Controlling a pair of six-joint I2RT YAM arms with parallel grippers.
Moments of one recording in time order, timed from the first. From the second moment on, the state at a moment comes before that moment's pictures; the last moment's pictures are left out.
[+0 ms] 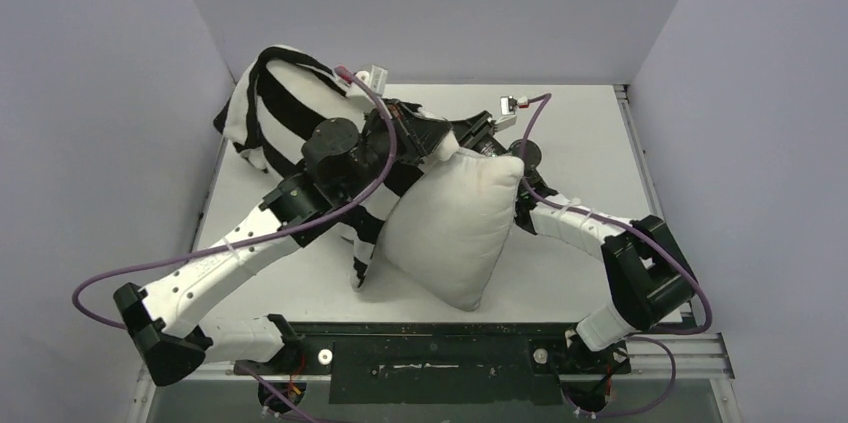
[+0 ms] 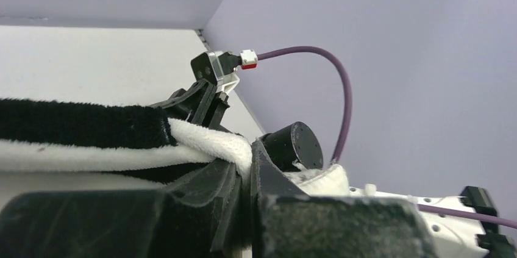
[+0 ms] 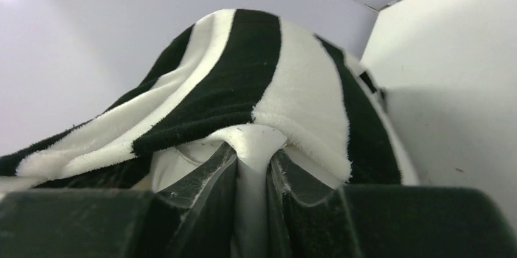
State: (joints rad) left arm -0.89 1.19 1.30 -0.04 -0.16 -0.67; right arm 0.53 1.53 0.86 0.91 -0.24 1.24
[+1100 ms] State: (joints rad) left arm -0.77 1.56 1.47 -0.38 -0.11 -0.41; right arm 0.06 1.48 1.16 -0.11 -0.47 0.28
